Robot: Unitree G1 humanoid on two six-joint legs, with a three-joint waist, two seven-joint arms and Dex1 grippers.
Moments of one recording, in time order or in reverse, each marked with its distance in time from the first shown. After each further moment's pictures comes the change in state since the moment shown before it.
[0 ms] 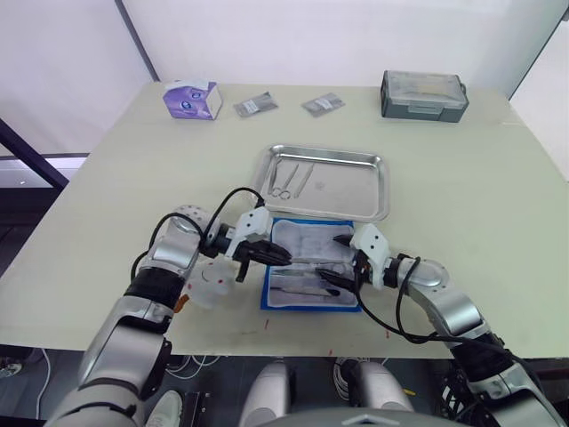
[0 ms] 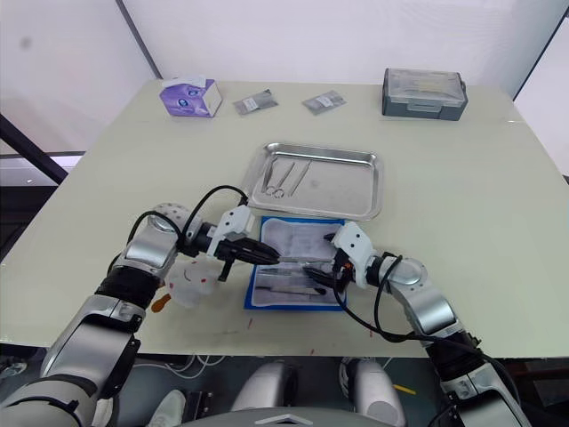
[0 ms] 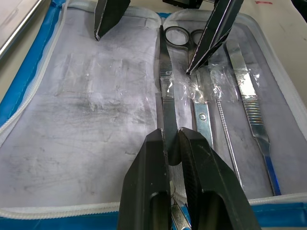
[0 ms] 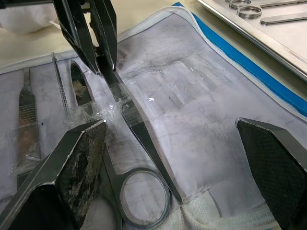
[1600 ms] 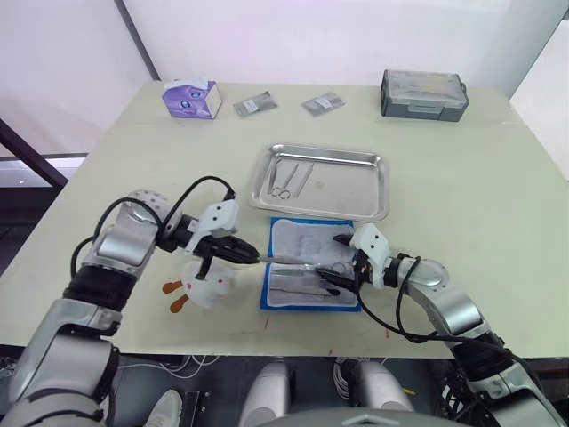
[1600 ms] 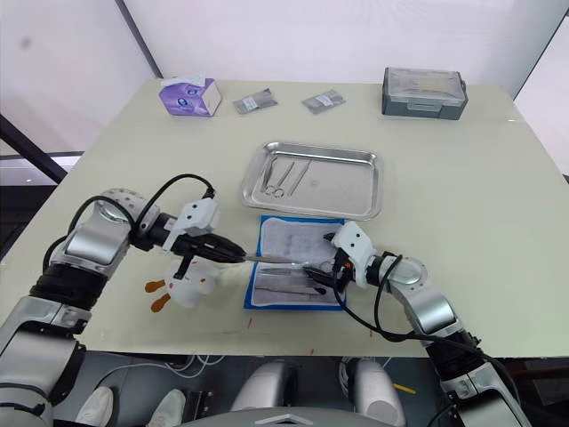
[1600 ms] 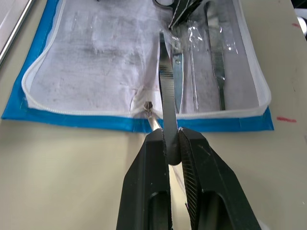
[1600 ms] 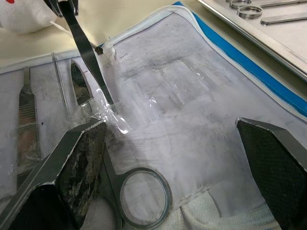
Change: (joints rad) left arm 0.032 0.266 -0.018 -0.189 -0.083 0.108 -0.034; right arm -0.001 0.000 -0.001 0.000 0.000 0.000 0.003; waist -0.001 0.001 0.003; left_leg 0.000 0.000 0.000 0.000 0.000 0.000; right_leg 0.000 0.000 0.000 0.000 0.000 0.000
